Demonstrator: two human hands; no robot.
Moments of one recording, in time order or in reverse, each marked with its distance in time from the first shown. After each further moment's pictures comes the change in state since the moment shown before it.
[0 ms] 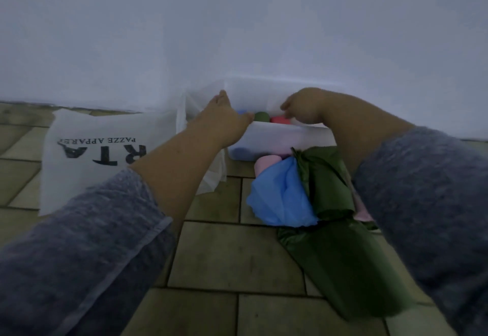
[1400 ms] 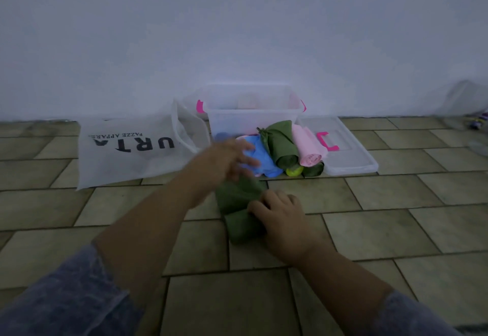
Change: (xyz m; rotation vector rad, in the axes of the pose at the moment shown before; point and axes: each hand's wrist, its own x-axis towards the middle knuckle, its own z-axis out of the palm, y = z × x) left_hand -0.199 0.000 0.005 -0.720 -0.357 0.154; right_hand -0.274 0.050 0.179 -0.260 0.415 -0.430
